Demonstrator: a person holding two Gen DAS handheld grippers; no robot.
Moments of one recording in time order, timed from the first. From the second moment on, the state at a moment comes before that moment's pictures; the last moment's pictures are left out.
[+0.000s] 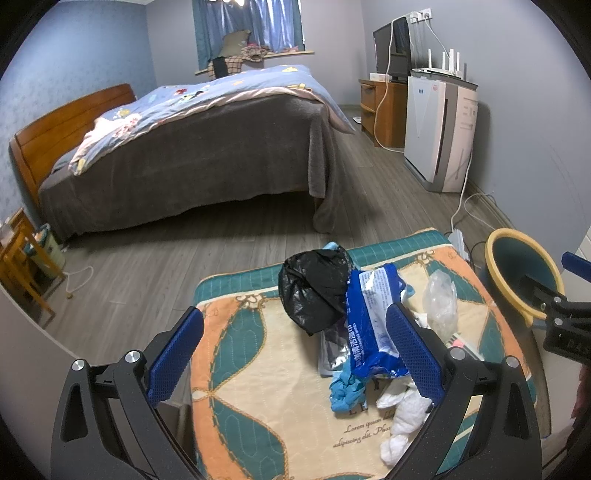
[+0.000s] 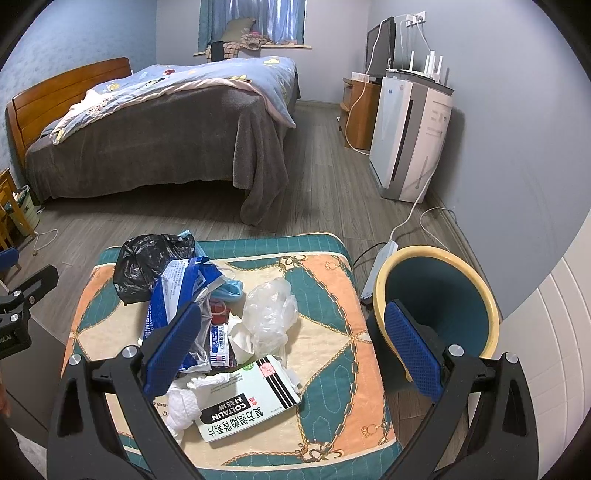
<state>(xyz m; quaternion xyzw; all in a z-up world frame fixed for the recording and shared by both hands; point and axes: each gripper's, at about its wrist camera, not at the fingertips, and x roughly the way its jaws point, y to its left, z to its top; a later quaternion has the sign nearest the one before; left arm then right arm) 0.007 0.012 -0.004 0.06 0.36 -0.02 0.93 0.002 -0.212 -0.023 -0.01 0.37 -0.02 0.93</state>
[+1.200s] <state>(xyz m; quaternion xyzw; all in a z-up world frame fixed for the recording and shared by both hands) 0.014 0.022 -0.005 0.06 0.35 -0.01 0.94 0.011 -0.208 -0.028 -0.02 0.38 -0.01 0.92</state>
